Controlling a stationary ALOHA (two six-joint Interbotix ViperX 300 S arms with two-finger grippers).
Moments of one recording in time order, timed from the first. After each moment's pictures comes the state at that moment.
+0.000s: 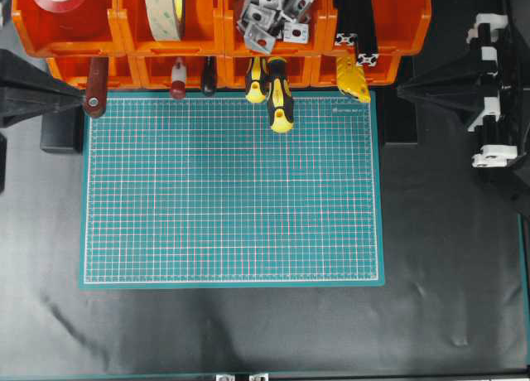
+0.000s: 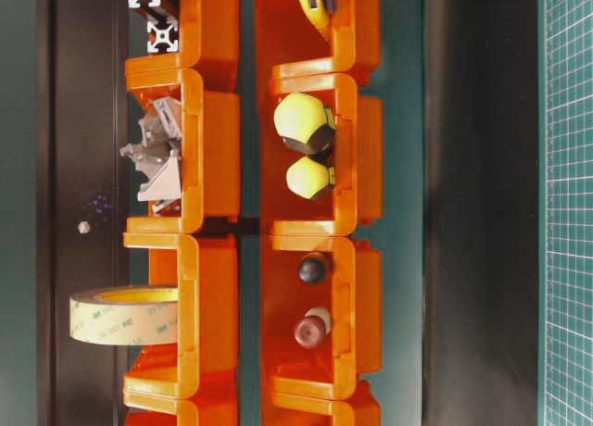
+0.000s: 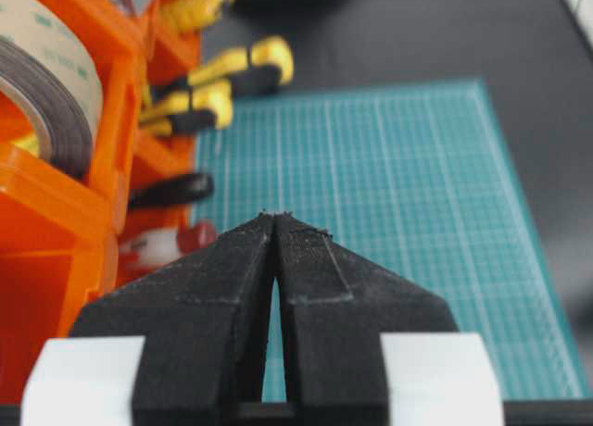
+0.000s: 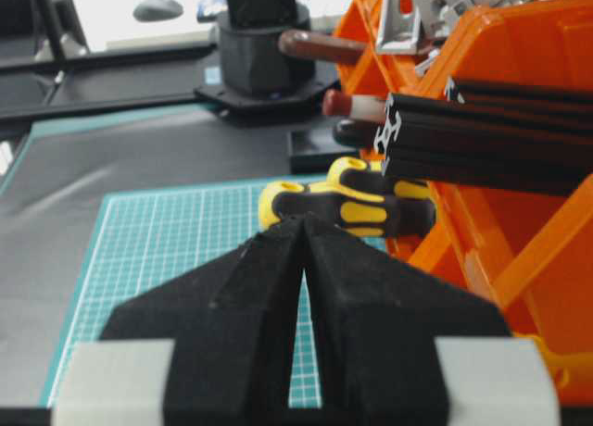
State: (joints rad) left arm 0.01 -0.85 0.84 0.07 0.39 0.08; right arm -0.06 -0.96 1.19 0.03 -0.12 0.04
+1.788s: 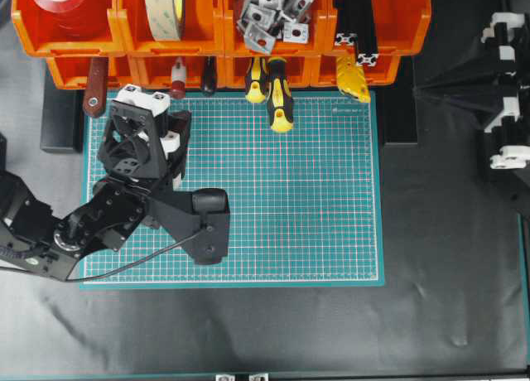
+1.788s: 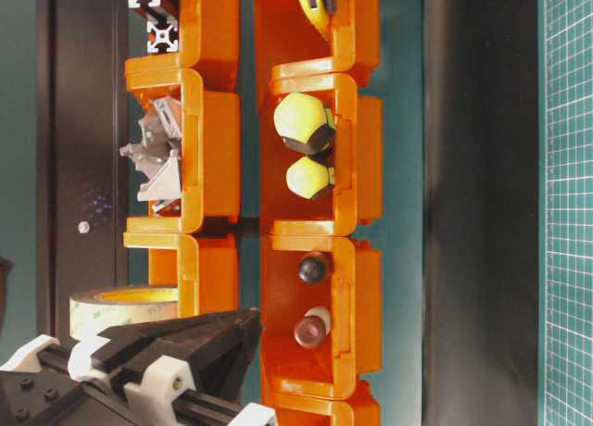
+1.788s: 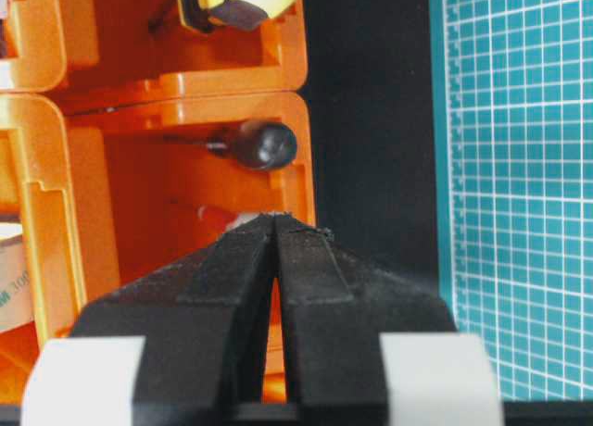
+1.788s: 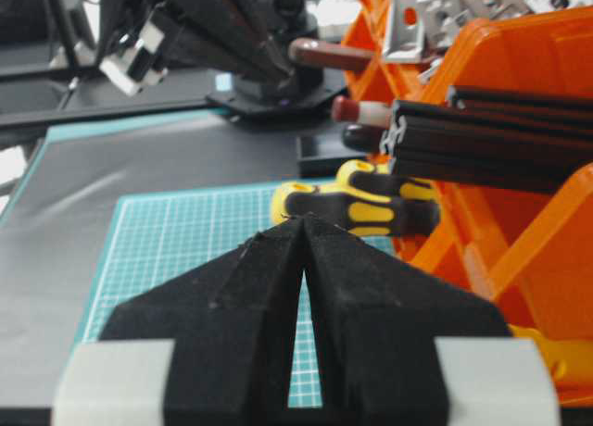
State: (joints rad) left arm -0.42 0.01 0.29 1.02 1.28 -0.50; right arm -0.03 -1.06 1.19 0.03 -0.03 0.03
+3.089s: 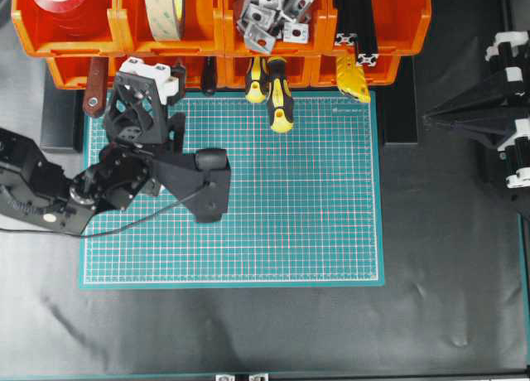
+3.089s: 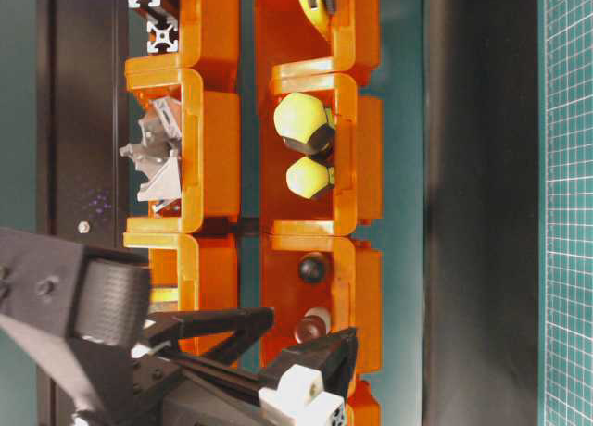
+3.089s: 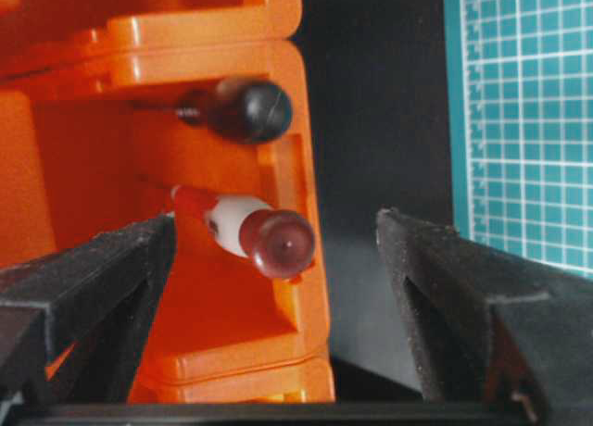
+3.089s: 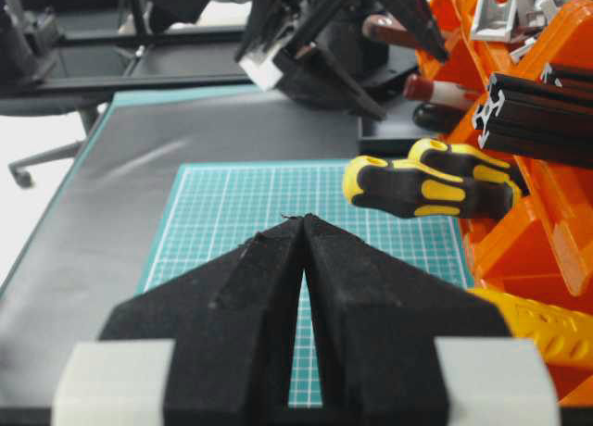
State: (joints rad) left arm -0.31 0.00 0.39 1.01 1.18 -0.49; right arm 0.06 -1.10 1.20 0.03 0.03 0.03
